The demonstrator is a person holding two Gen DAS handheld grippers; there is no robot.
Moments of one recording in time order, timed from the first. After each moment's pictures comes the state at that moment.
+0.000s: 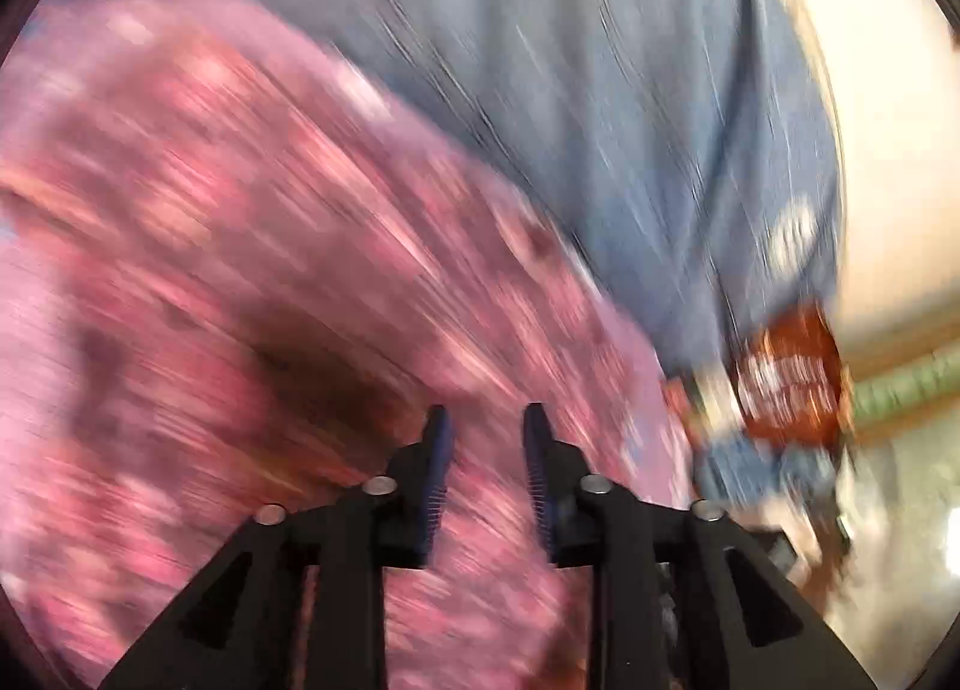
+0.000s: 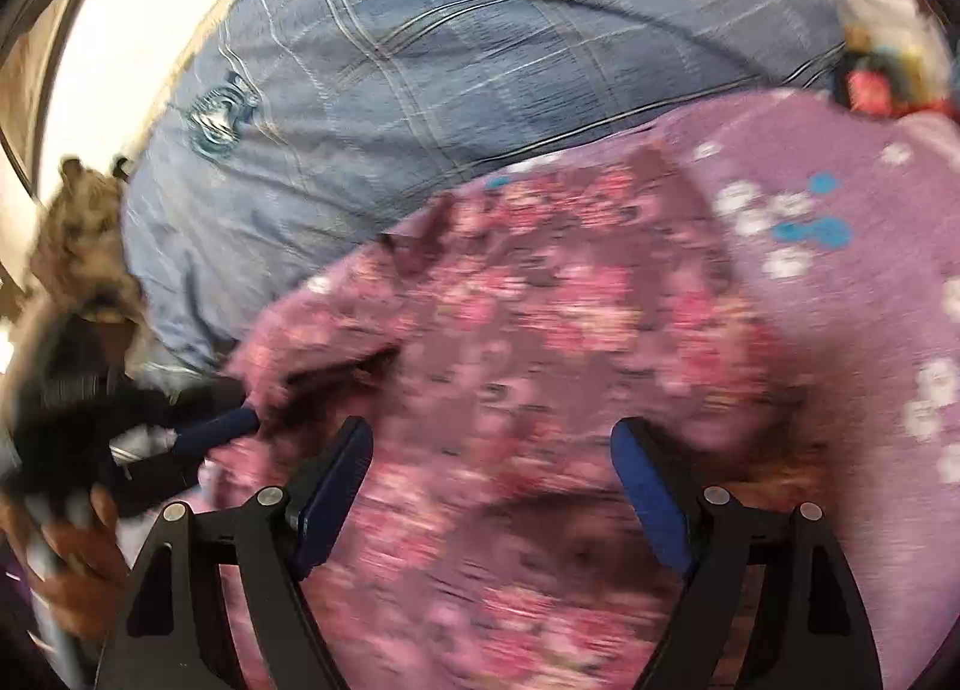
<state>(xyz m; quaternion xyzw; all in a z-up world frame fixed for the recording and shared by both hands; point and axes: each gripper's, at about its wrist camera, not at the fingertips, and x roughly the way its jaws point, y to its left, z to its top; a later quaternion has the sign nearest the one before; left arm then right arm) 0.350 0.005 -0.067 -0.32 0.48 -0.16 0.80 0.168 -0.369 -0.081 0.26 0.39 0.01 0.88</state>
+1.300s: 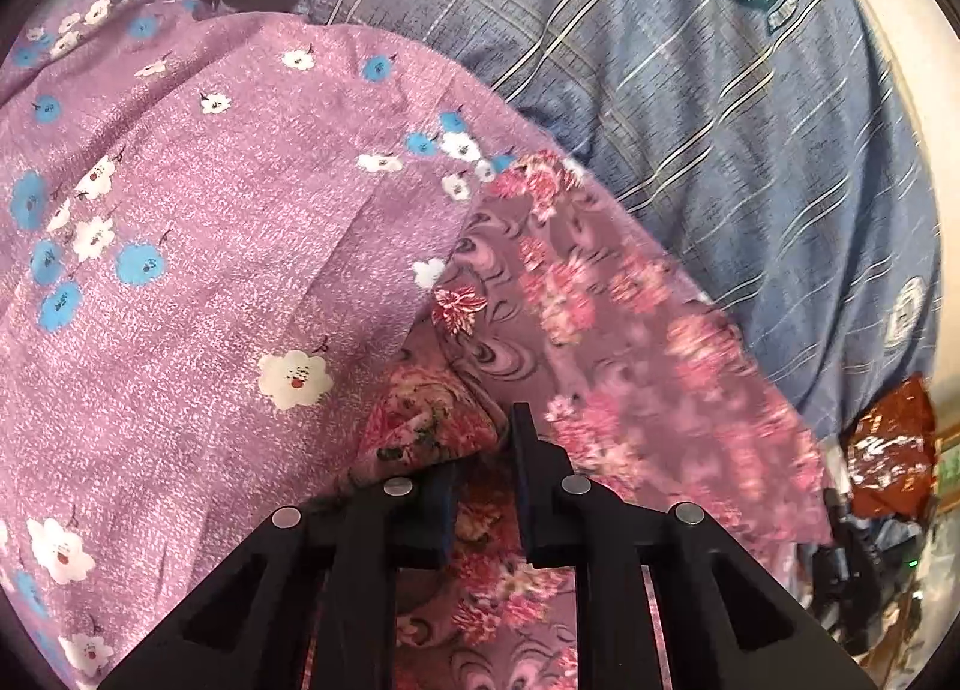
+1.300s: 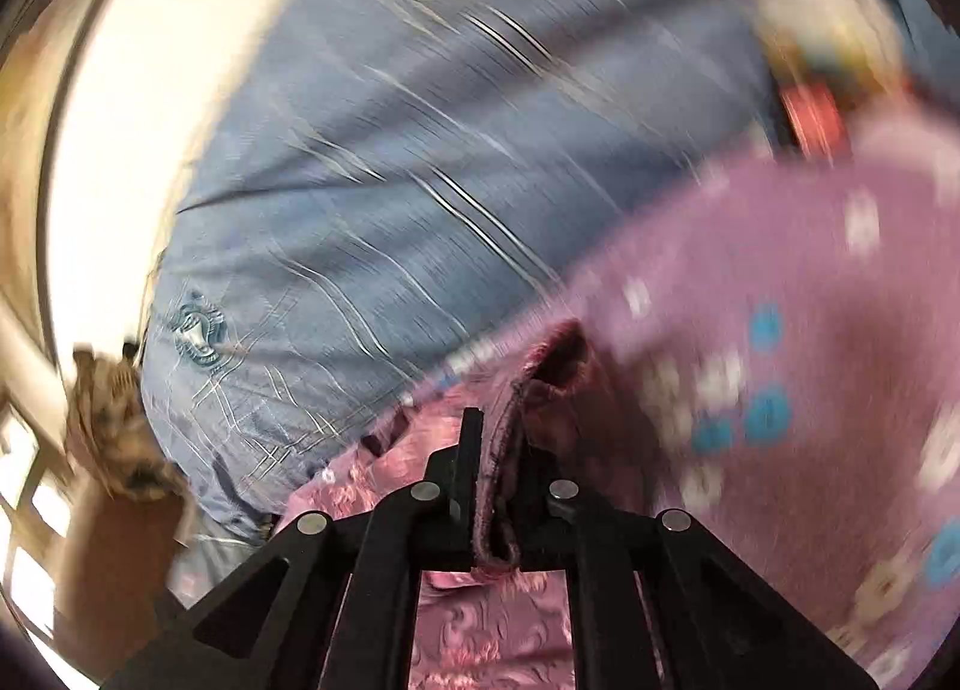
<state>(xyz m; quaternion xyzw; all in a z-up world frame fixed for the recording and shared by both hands) 0.383 0.056 -0.118 -0.29 0.49 -0.06 0.82 0.189 -0.461 -0.052 0.34 0.27 -0.05 0.90</state>
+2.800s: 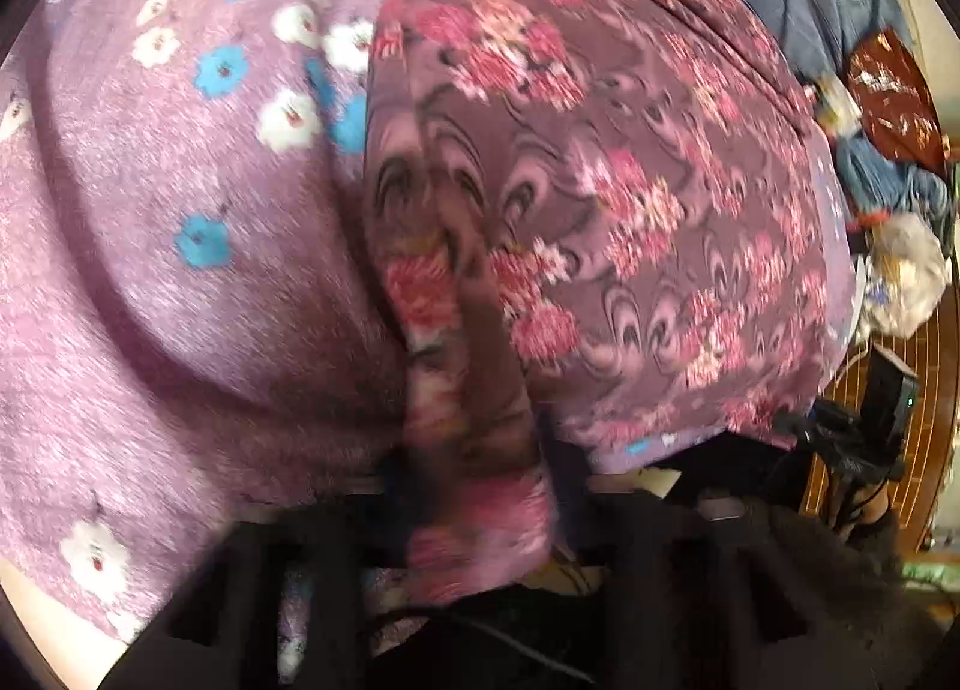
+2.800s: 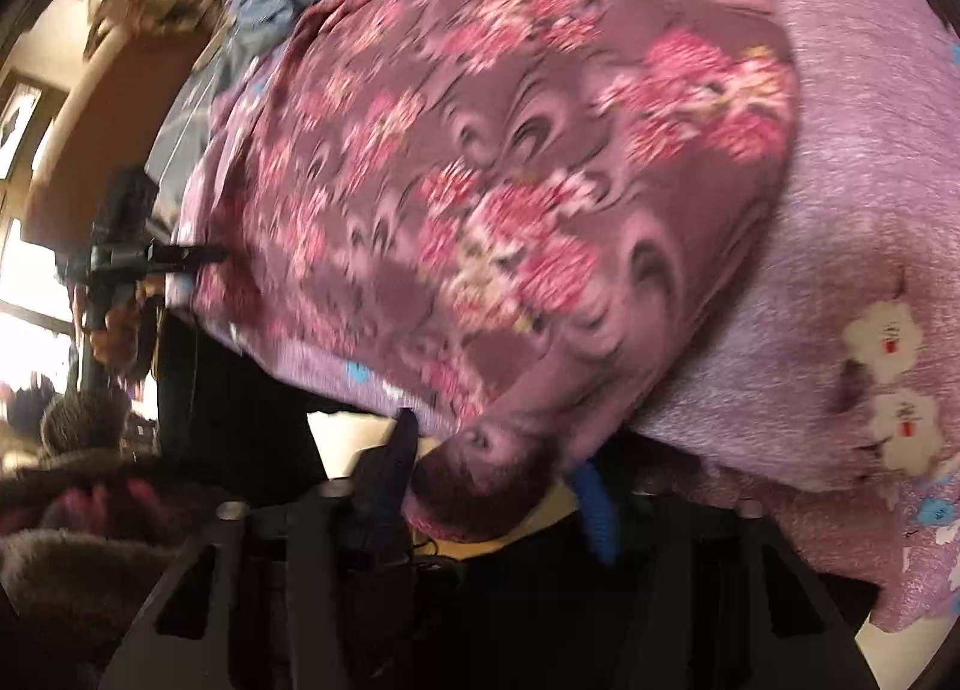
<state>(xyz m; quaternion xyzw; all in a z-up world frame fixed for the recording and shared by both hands) 0.174 0.101 -0.133 -0.10 0.69 -0.20 0.69 -0.072 -0.328 -0.137 0.16 0.63 0.17 0.75</state>
